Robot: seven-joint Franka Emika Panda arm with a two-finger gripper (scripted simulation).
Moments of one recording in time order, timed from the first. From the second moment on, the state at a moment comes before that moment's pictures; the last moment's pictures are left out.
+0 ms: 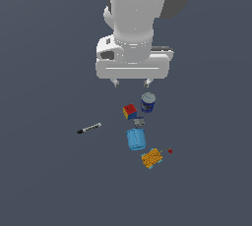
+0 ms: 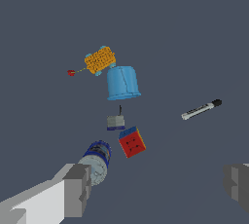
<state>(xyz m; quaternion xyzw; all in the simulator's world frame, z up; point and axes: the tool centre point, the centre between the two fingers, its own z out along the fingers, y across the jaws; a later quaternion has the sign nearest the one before) 0.004 0.019 0.314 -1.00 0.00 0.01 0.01</state>
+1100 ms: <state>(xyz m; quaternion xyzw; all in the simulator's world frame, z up) 0.006 0.037 0.312 -1.00 -0.03 0.00 0.00</state>
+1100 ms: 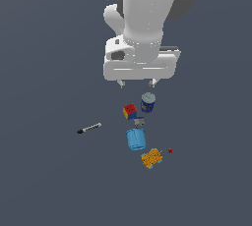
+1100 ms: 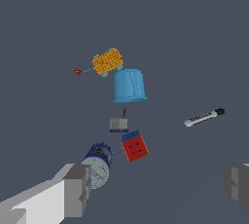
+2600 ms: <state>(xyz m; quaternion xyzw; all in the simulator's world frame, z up) -0.110 0.116 0.132 -1.00 0.02 0.00 0.00</state>
